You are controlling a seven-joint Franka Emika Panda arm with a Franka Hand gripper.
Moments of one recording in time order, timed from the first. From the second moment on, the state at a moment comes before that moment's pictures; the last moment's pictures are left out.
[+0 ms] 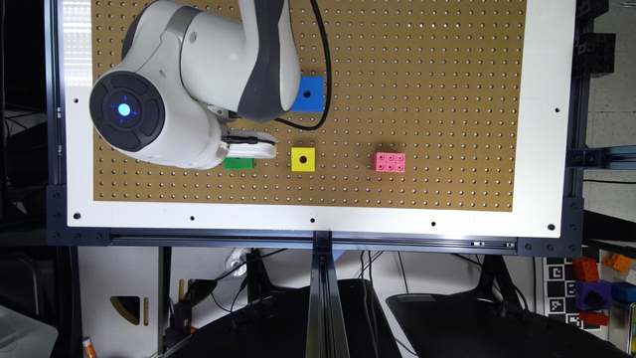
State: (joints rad) arm -0.29 0.49 0.04 -1.99 -0.01 2.54 0.52
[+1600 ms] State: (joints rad) arm -0.29 0.60 0.04 -1.94 -0.01 2.58 0.52
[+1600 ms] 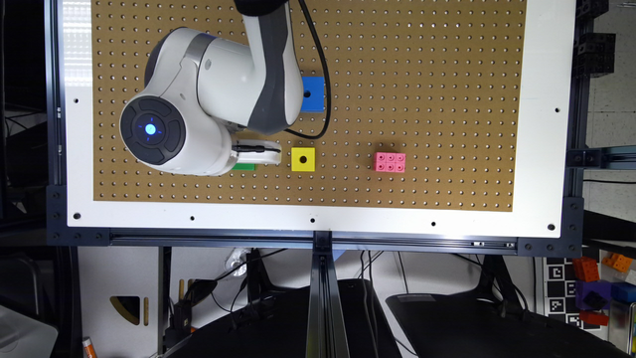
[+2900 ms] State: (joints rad) arm -0.30 0.33 0.04 -1.94 -0.01 2.31 0.52
